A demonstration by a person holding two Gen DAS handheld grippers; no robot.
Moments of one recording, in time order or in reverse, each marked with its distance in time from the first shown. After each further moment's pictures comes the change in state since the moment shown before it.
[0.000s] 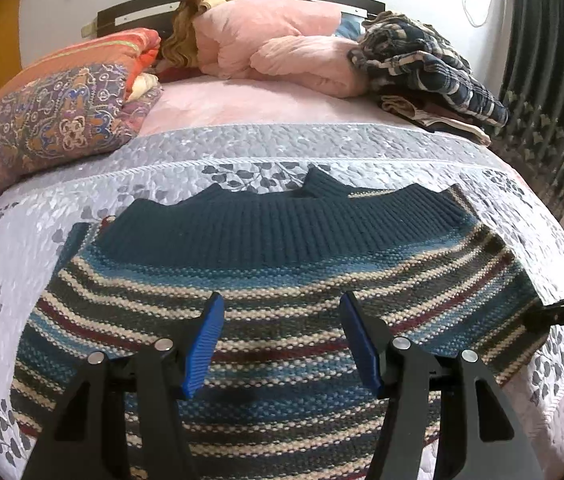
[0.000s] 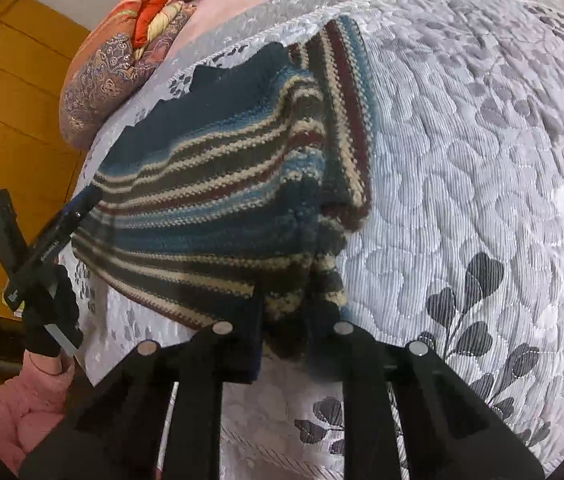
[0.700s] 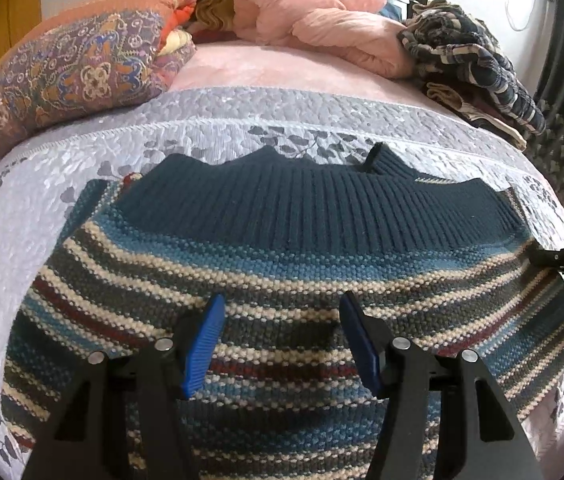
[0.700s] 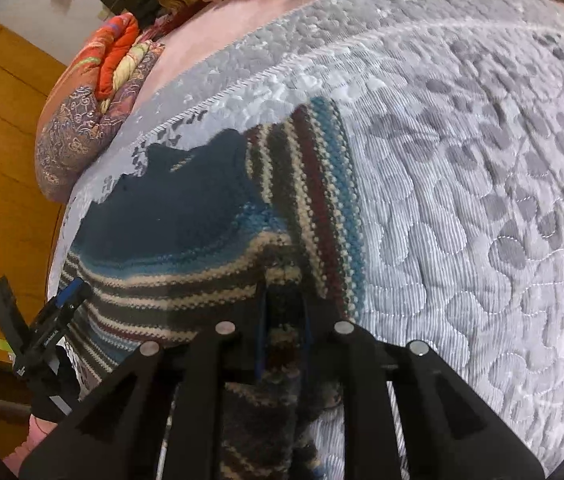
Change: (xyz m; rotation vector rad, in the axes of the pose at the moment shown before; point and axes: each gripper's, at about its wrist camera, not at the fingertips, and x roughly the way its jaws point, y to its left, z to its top) left arm 0.032 0.047 -0.003 -0.101 0.081 0.043; right arm 0.025 -0.017 0.084 0.066 -0.098 -0.046
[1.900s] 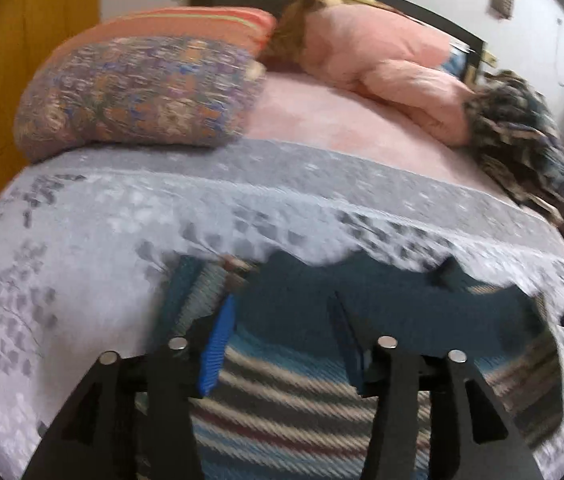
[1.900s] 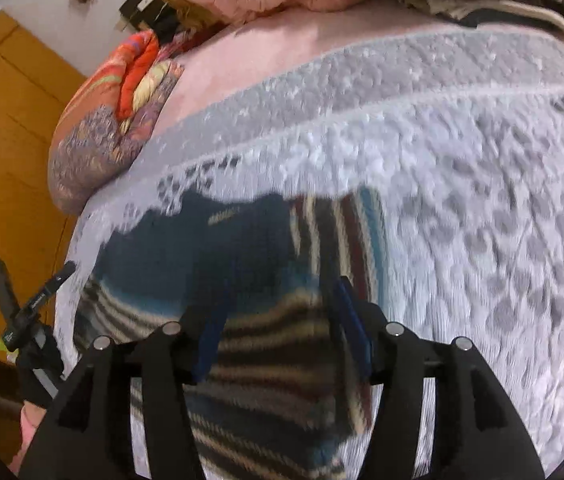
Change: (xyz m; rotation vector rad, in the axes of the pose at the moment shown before) left arm -0.020 0.063 0.059 -0.153 -0.033 0.044; right arm -0.020 0.024 0.036 -0.043 -0.039 0.028
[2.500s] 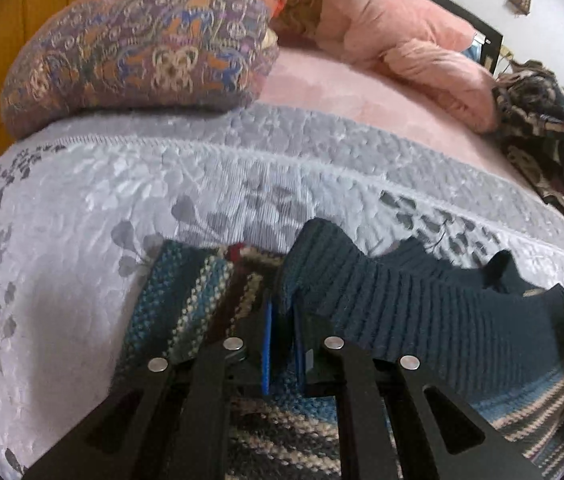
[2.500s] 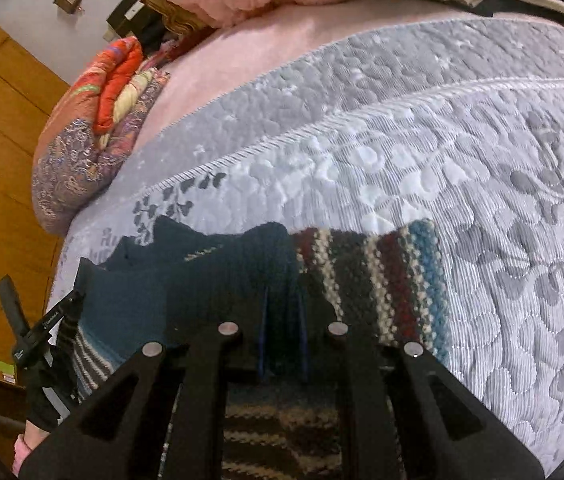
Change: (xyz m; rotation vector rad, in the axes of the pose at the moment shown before) left arm 0.082 0.043 0.006 -0.043 0.038 0.078; right arm 0.074 0.003 0.032 0.033 -0.053 -0.035
